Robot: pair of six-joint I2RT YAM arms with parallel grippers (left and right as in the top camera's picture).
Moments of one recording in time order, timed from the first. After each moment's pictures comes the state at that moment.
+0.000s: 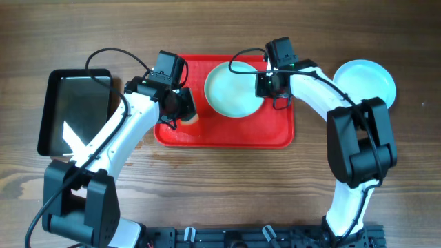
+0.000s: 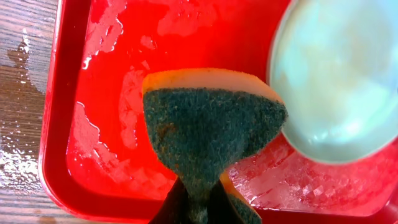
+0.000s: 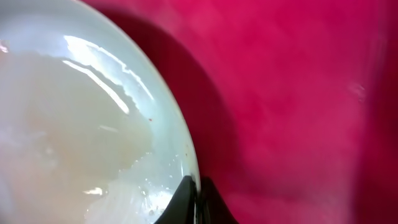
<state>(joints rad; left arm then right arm) -0.32 1.66 1.18 -0.79 0.08 -0.58 0.29 2.04 1.37 -0.59 -0.06 0.34</state>
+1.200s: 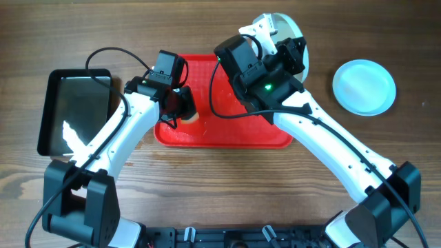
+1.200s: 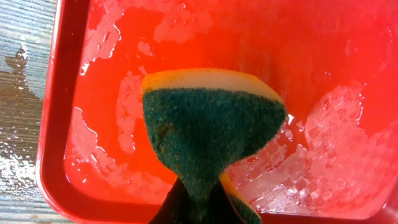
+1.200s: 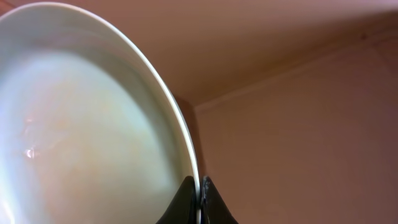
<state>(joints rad) -0.32 1.66 1.18 -0.77 0.08 -0.58 0.67 1.71 1.52 -0.70 1.32 -0.21</state>
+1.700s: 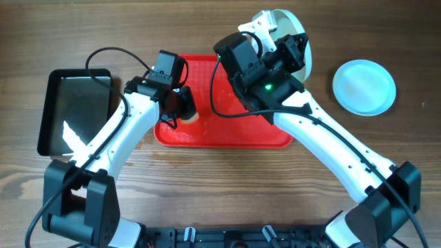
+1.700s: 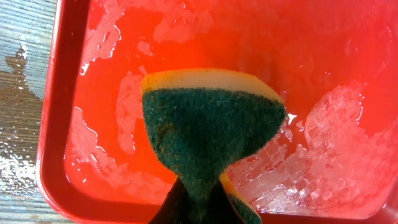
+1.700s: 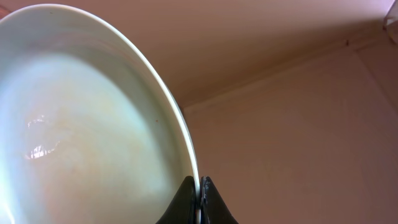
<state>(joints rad) -0.32 1.66 1.18 -0.77 0.08 -0.58 0.67 1.71 1.52 -0.65 1.35 -0.28</state>
